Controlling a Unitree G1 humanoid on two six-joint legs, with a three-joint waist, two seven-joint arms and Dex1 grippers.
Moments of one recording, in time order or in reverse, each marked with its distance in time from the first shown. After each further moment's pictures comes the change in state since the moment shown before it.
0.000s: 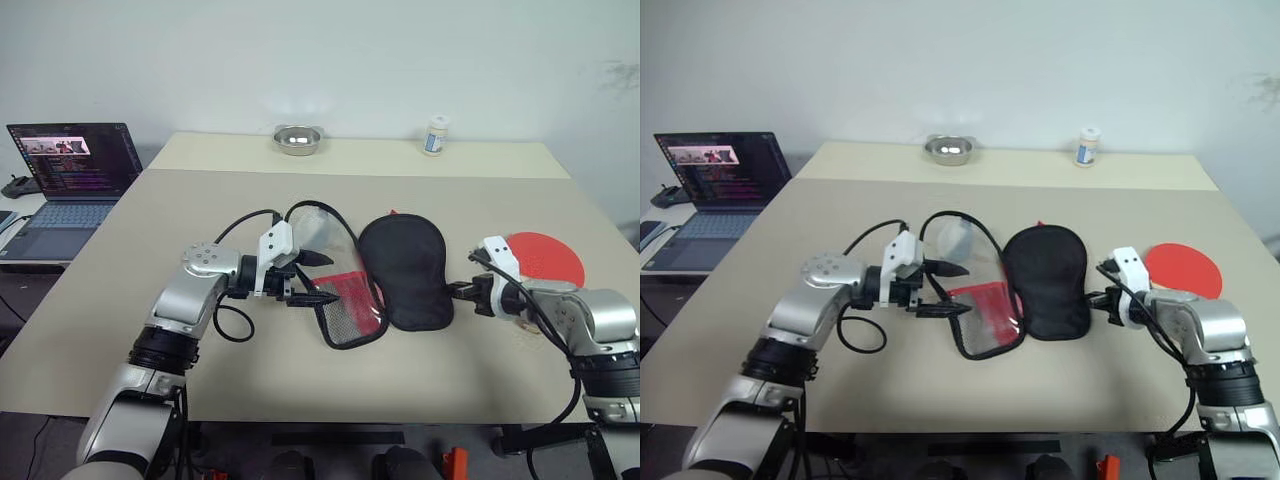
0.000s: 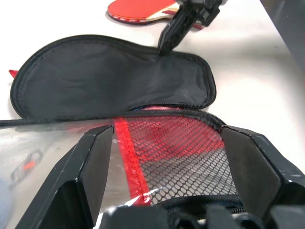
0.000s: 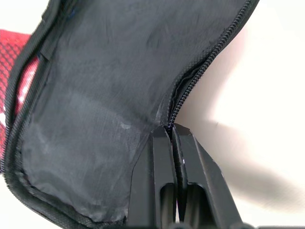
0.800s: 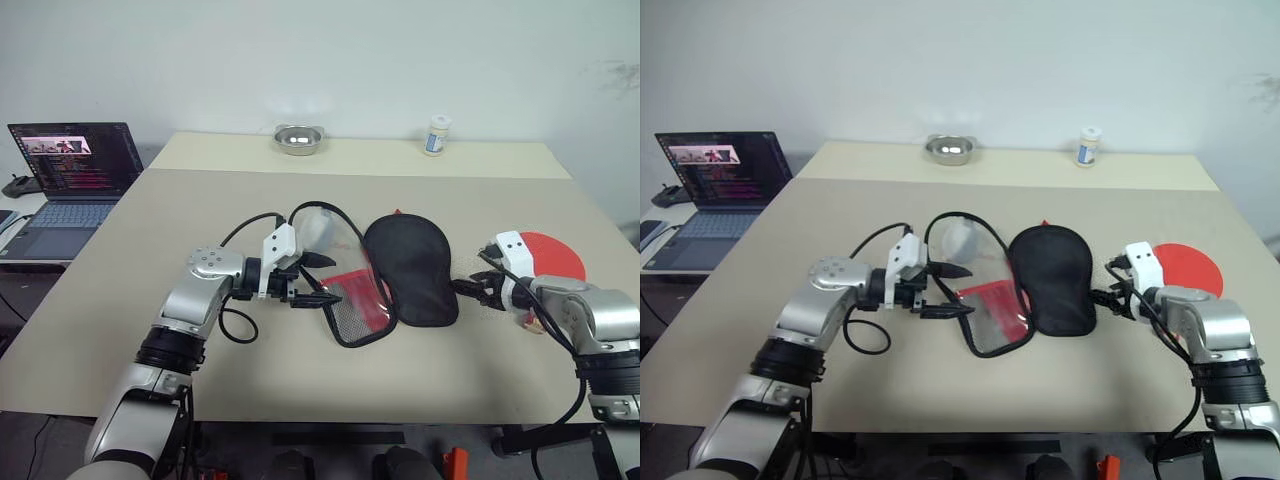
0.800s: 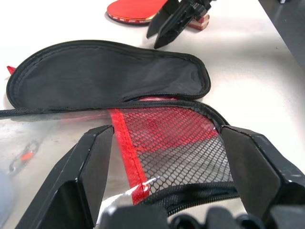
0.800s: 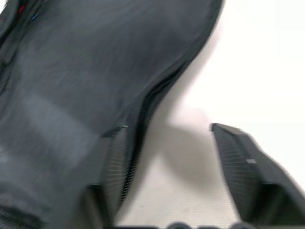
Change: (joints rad) left arm 0.001 -0.034 0.000 0.022 0.006 -0.020 -0.002; right arm 0.002 -0.020 -0.031 0.042 -0.098 -0.088 -0.029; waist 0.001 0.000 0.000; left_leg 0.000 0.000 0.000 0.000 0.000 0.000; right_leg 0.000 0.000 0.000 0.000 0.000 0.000
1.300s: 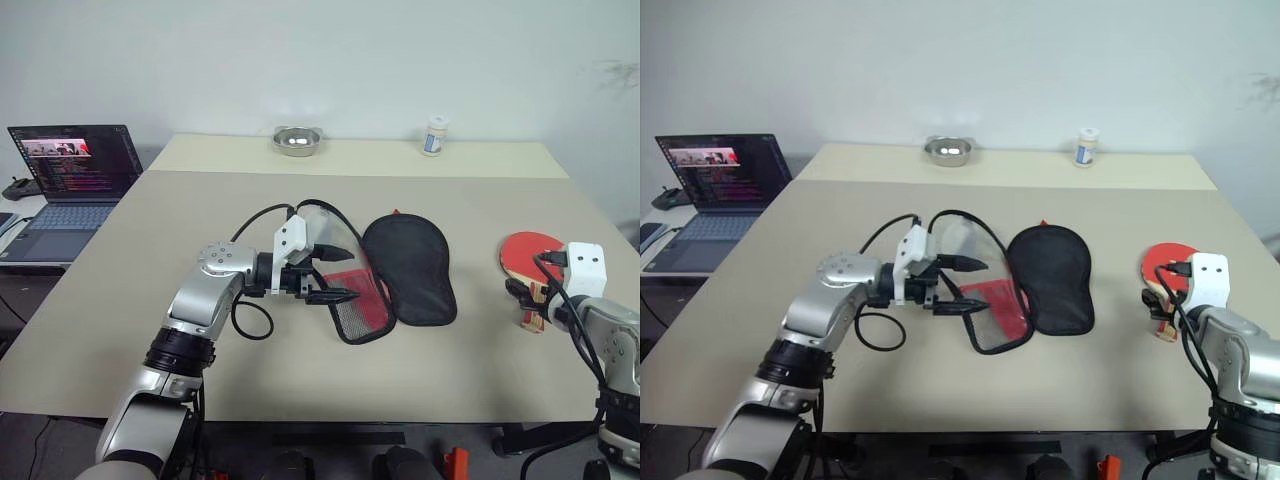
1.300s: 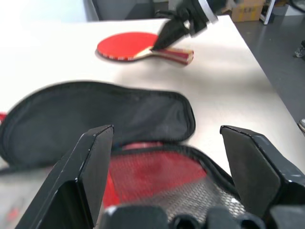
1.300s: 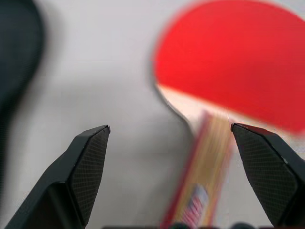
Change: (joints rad) left arm -0.010 -0.046 0.006 -0.123 -0.055 0.064 0.040; right arm 0.194 0.168 -0.371 -0.288 -0.072 0.160 -0.384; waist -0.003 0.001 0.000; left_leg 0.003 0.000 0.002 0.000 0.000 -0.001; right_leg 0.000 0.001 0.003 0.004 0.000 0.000
